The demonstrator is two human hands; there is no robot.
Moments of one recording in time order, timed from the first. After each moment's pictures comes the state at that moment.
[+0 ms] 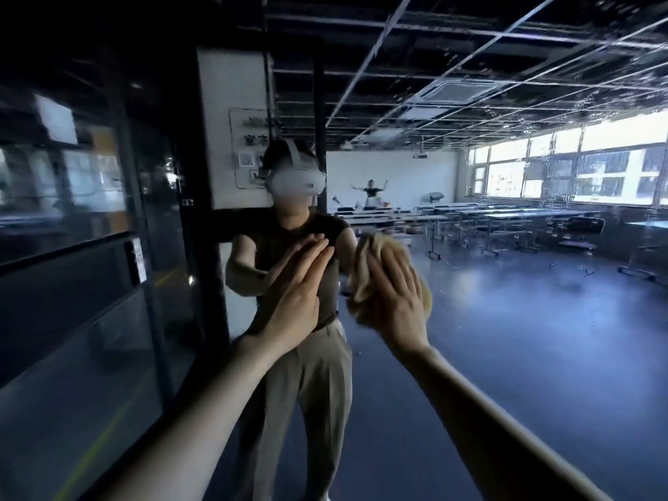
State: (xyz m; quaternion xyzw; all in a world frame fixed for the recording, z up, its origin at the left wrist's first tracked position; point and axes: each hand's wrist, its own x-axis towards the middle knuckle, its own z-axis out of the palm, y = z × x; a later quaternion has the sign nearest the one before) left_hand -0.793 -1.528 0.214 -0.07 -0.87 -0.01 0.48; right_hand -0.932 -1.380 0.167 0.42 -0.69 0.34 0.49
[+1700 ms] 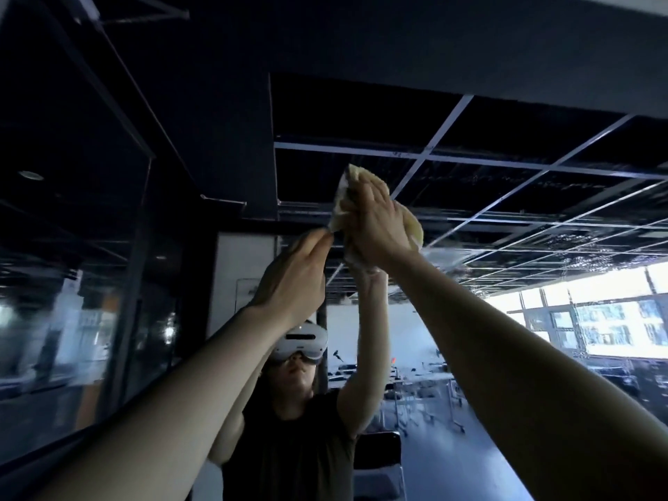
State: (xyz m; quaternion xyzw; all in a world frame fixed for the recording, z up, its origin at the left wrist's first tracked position) left_hand -0.830 -1.532 0.516 -0.05 -0.77 0.10 0.62; right_hand -0.921 -1.409 0.583 0.41 -0.64 0.30 0.58
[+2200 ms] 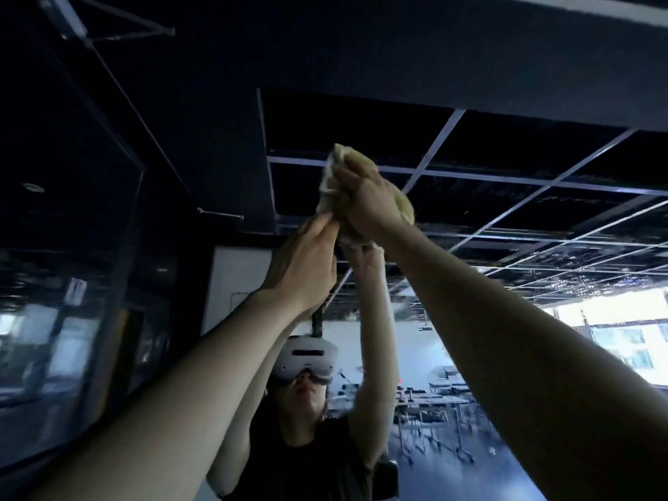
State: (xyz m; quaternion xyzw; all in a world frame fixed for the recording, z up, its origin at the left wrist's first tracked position) left_hand -0.903 -1.454 0.561 -0.07 -0.73 0.12 0.67; right_hand -0.980 -1.351 0.645 0.46 -0.60 0.29 0.58
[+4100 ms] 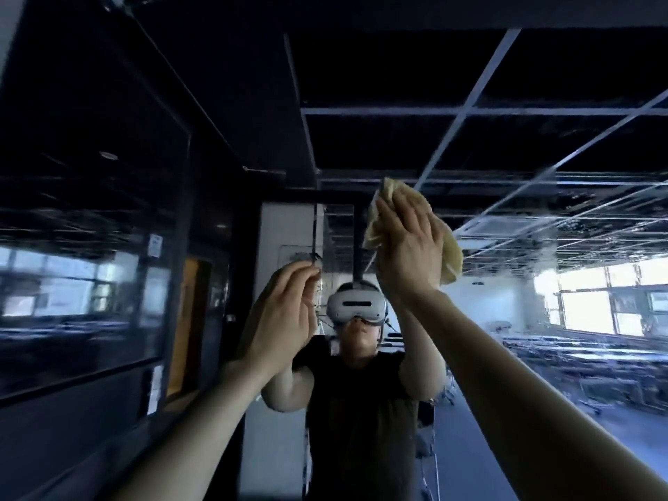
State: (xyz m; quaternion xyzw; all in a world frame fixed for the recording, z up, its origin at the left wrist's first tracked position) left_hand -0.877 -1.462 0.412 -0.01 -0.76 -0.02 0.65; right_hand -1.011 -1.329 0.487 0.39 -0.59 0.37 0.60
